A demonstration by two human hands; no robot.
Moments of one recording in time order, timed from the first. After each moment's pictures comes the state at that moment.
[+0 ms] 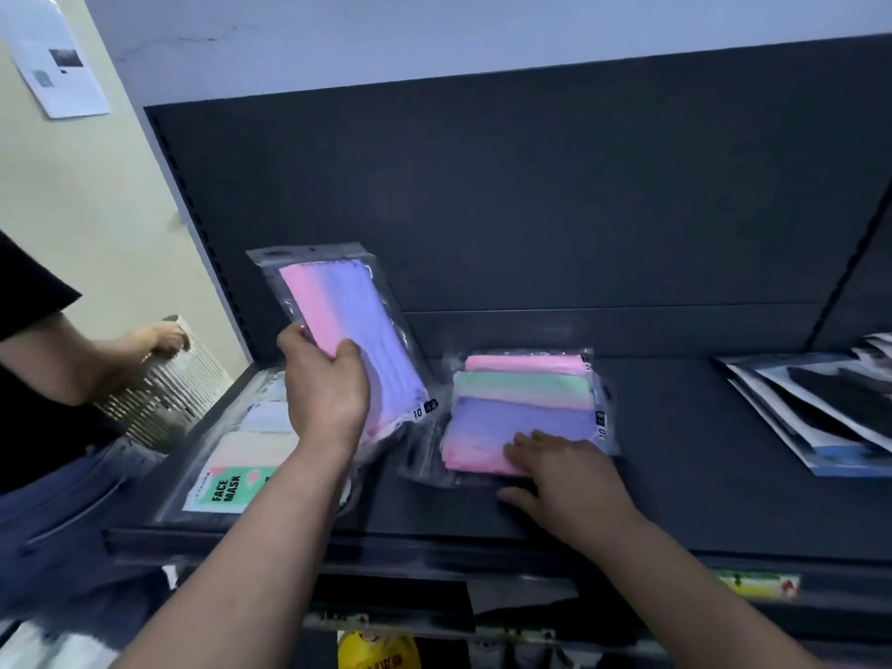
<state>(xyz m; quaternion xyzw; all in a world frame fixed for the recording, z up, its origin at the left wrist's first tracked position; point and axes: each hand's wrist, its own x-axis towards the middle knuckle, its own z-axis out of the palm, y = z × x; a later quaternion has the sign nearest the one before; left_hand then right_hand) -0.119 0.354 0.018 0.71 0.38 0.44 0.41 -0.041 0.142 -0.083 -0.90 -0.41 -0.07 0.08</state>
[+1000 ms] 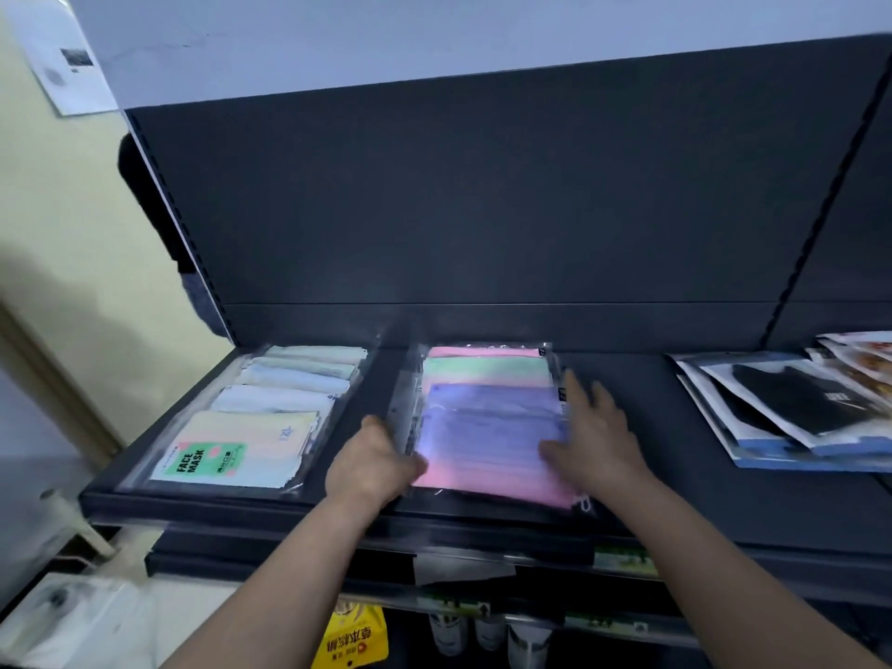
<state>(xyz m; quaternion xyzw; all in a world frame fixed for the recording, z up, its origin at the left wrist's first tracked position) -0.121 0.260 -0.045 0.86 0.41 0.05 0.30 -0.008 0.064 -0.045 -0.95 -0.19 0.07 0.24</state>
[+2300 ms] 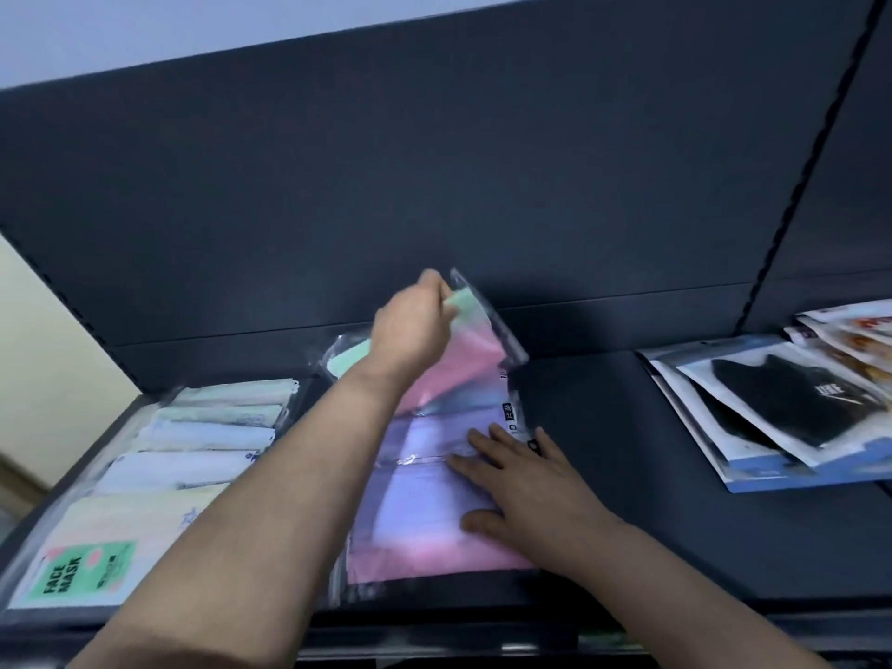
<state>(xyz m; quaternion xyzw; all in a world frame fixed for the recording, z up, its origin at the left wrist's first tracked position) 0.082 0.259 0.017 0.96 0.12 0.22 0.16 0.024 0.078 -0.068 -0.89 -0.44 0.09 0.08</state>
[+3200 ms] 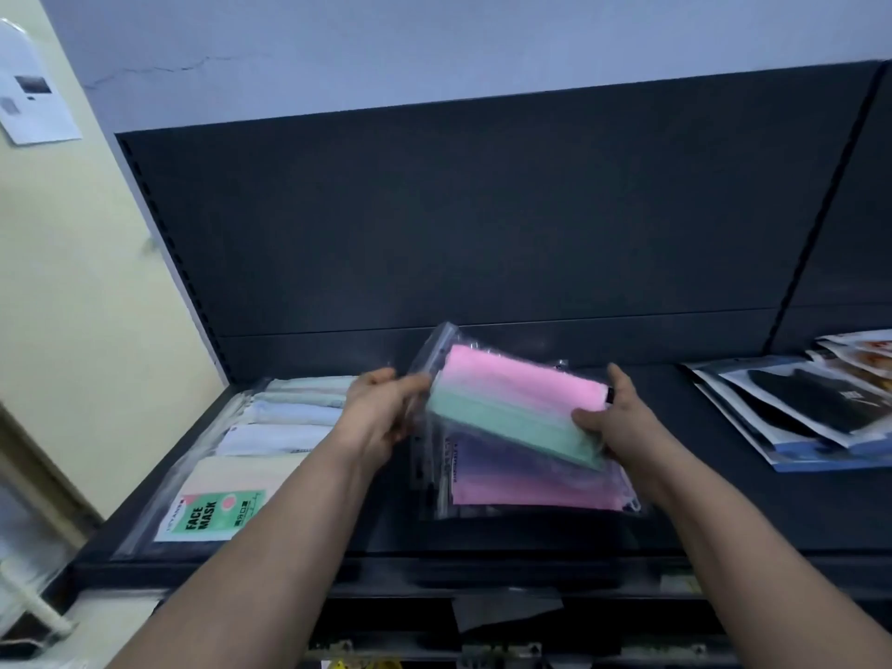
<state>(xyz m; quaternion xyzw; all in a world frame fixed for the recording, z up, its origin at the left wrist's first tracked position) -0.076 0.331 -0.005 0.57 0.28 0.17 0.75 -0.004 0.099 -0.029 -0.75 -0.04 0.13 0.65</state>
